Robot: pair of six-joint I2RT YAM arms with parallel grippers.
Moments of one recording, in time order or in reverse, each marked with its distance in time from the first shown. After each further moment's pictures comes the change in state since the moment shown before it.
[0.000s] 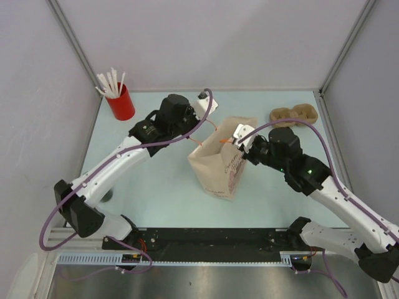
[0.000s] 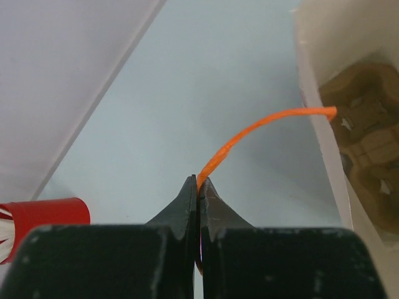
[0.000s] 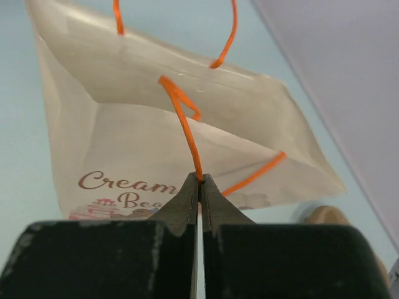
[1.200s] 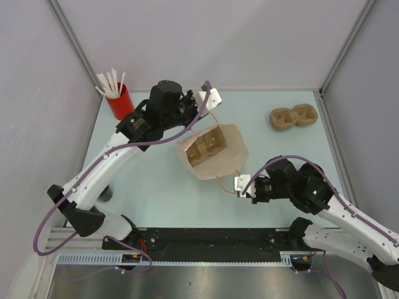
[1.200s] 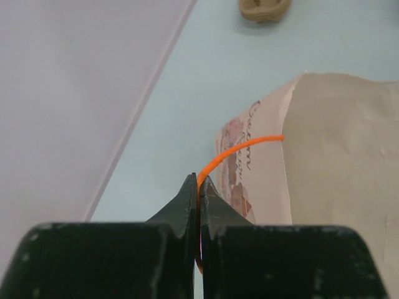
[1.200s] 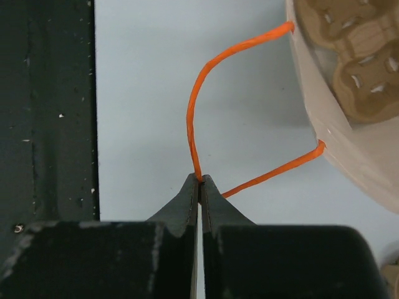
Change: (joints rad) left arm -0.021 0.031 0.249 -0.116 0.177 0.133; right arm 0.110 -0.179 -0.249 -0.334 -0.243 -0.210
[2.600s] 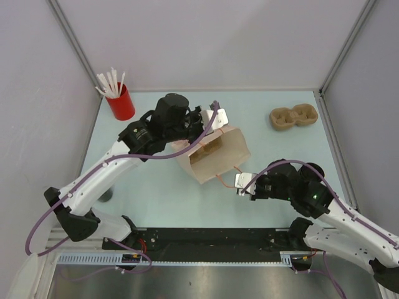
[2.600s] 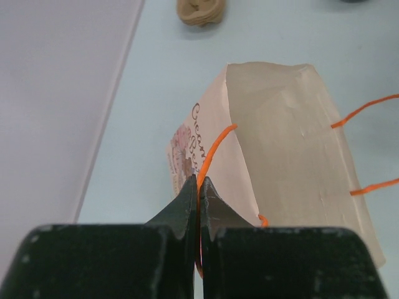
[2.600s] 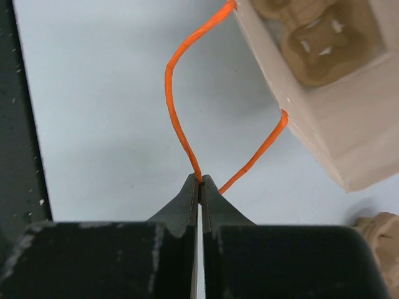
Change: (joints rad) left arm -0.105 -0.068 -0.109 -0.053 0.091 0.032; right arm 0.027 -0.056 -0.095 0.093 0.164 0.004
